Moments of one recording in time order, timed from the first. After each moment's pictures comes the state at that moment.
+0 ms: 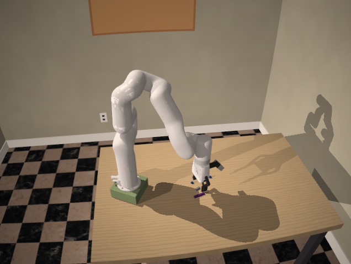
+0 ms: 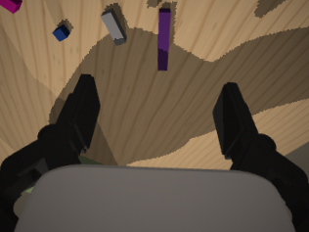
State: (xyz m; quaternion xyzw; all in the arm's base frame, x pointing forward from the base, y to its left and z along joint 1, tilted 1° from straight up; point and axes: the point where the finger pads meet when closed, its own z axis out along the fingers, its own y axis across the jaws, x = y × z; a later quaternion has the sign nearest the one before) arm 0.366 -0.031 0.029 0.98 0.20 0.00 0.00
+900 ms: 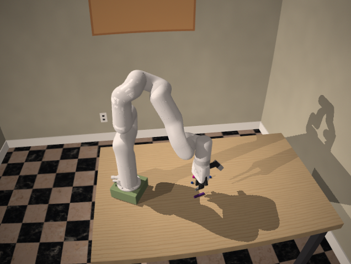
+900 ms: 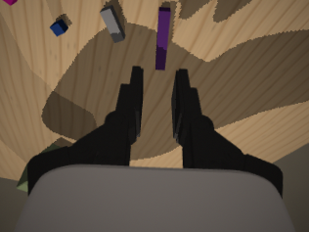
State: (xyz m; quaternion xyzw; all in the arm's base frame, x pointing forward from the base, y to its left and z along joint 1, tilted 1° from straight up) arm 0.366 -0.034 0.028 0.98 0.22 0.00 0.00
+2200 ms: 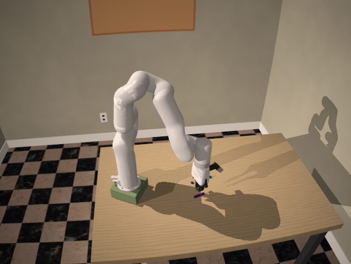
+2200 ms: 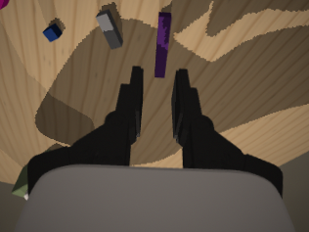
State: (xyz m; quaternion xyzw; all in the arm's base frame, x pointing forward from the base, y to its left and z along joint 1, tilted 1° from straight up) arm 0.365 -0.034 0.015 0.98 0.22 0.00 -0.01
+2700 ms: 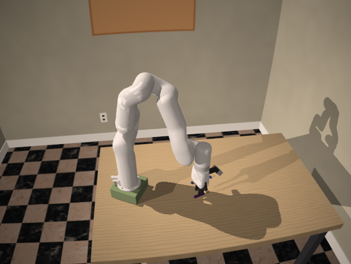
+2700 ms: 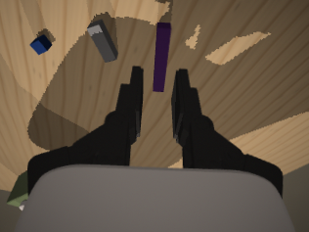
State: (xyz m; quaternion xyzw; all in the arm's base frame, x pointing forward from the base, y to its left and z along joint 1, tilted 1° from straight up) arm 0.366 -0.035 -0.006 0.98 0.22 0.00 -0.01
